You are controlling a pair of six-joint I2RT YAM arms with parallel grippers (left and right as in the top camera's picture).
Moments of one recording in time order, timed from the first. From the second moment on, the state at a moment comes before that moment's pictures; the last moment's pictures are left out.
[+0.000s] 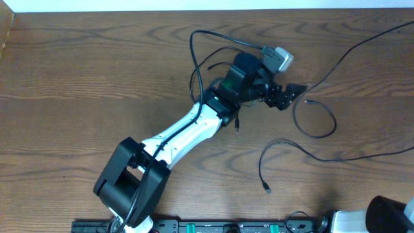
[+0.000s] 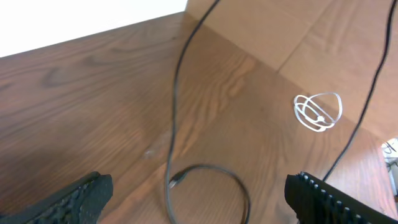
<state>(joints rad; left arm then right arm) -0.69 1.83 1.27 0.21 0.46 -0.22 -0.30 1.59 2.15 -0.88 0.22 -0.33</state>
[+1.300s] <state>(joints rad) -0.41 1.54 1.27 -0.62 -0.02 -0.12 -0.24 2.02 2.15 -1.65 -0.45 -0.63</state>
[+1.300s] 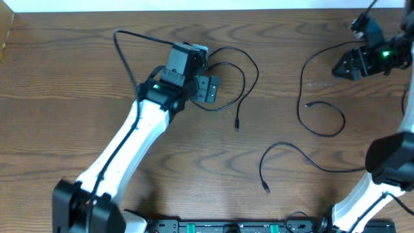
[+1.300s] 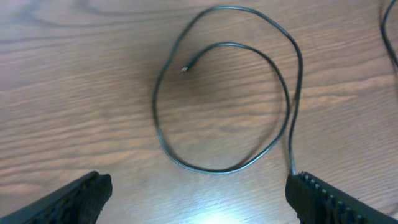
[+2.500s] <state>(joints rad) -0.41 1.51 1.27 -0.68 -0.10 -0.11 0.12 2.14 1.81 -1.61 -0.23 -0.84</state>
